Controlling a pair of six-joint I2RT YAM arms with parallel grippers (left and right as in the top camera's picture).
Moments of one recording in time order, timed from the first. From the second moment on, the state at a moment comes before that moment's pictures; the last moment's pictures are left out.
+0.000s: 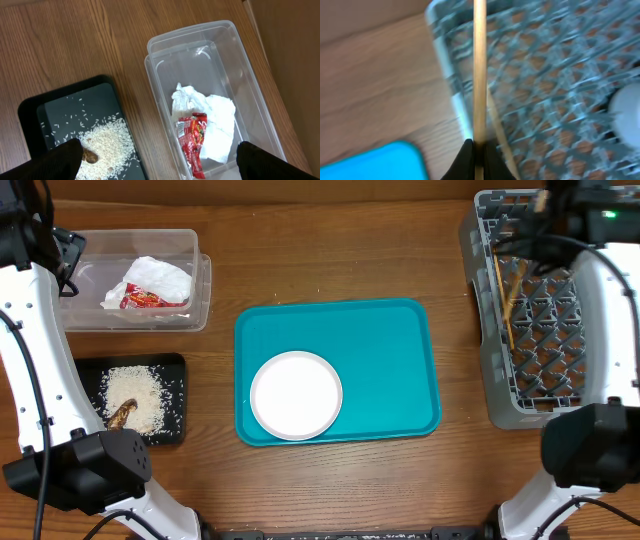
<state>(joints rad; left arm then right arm) 0.33 1.89 2.17 -1.34 -0.36 -0.89 -0.13 1.90 1.99 -1.07 0.06 0.17</state>
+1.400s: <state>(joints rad) 0.33 1.89 2.17 -1.34 -0.36 -0.89 -0.22 2.10 1.94 -1.10 -0.19 -0.11</state>
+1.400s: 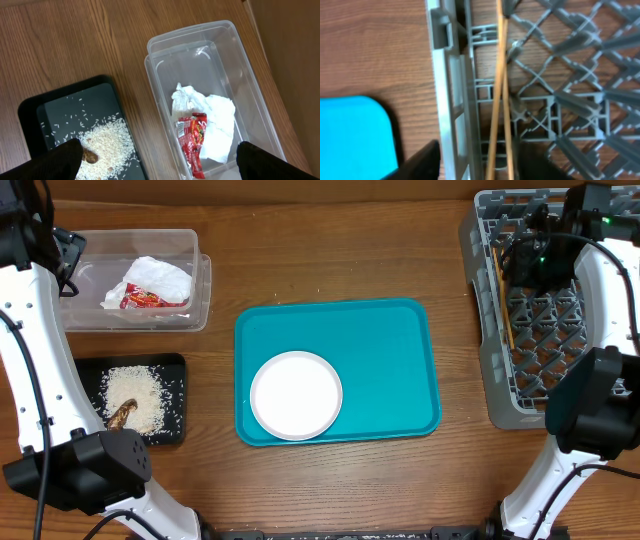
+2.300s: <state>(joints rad) 0.33 1.89 2.17 -1.34 -0.36 -0.89 0.34 1.99 1.86 -1.29 -0.52 0.05</state>
